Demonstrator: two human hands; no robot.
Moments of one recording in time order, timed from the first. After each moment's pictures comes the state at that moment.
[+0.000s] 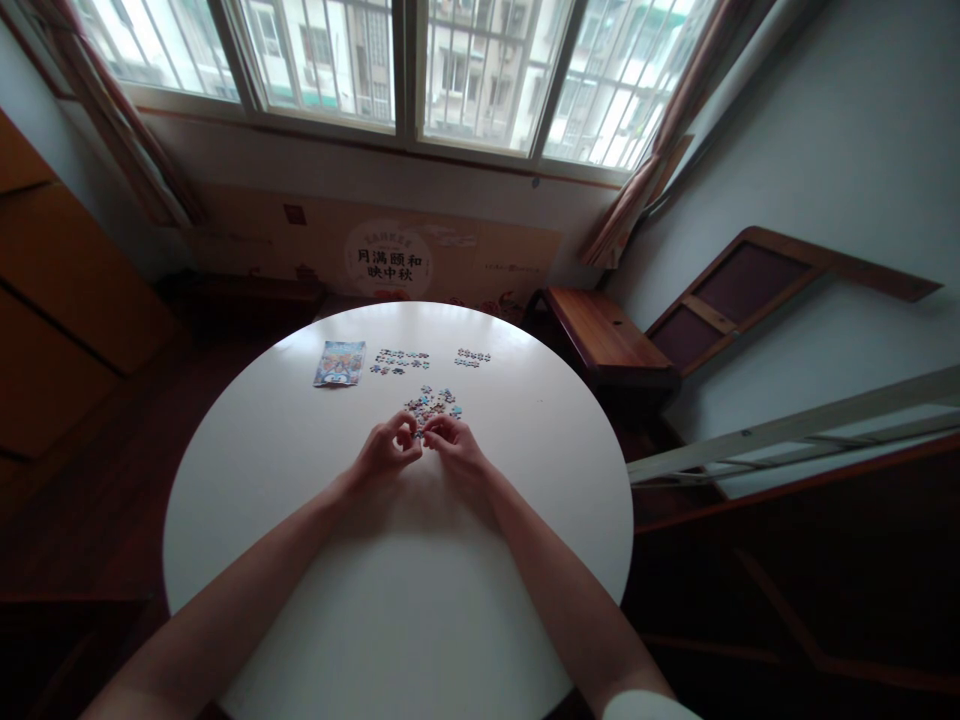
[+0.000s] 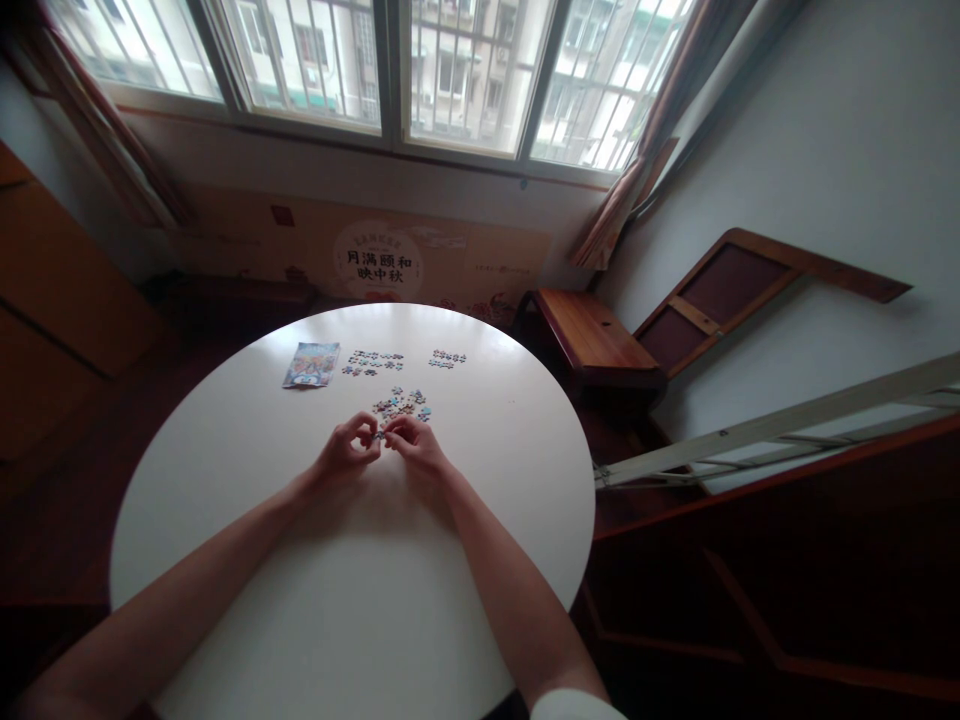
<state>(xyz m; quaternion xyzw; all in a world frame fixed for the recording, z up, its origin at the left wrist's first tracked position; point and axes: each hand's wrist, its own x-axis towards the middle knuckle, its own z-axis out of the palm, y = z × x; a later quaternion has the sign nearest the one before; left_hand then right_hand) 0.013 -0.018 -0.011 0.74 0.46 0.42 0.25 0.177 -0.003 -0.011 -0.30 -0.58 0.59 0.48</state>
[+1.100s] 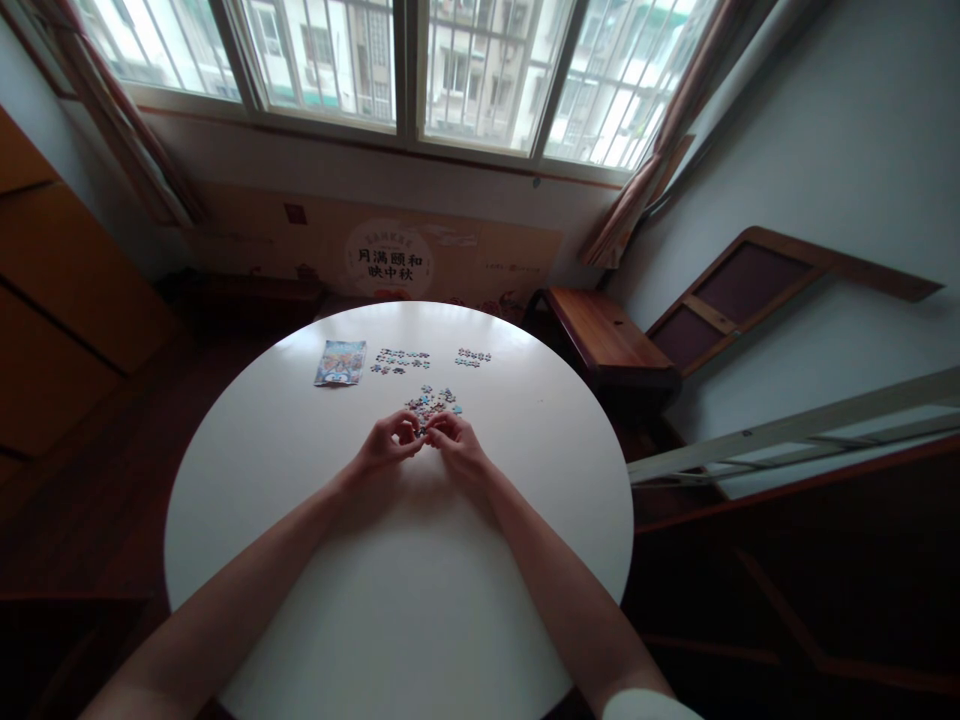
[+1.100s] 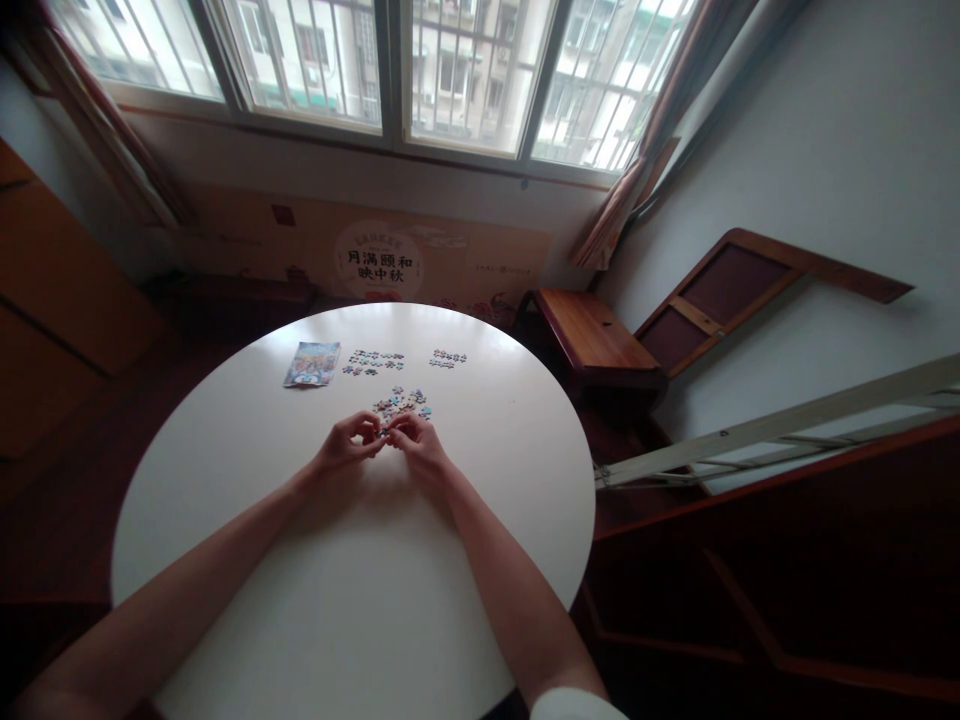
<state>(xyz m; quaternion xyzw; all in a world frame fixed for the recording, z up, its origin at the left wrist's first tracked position) 0.013 -0.011 -0.005 0.70 0.40 0.45 0.39 0.179 -0.002 -0.011 -0.32 -0.56 0.59 0.48</state>
